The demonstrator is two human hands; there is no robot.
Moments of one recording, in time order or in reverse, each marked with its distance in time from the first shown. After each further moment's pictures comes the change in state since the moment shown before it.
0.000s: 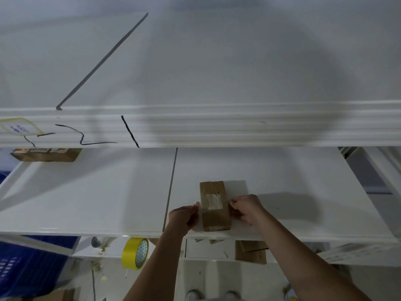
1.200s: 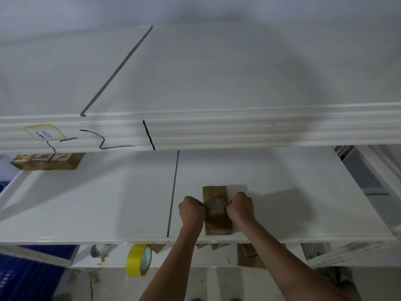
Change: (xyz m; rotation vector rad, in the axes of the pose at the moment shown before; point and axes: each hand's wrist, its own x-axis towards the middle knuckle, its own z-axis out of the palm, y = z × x) left_hand -0.023 0.014 0.030 0.790 0.258 0.525; right_hand -0.038 -0.004 0.039 -0.701 0.356 -0.376
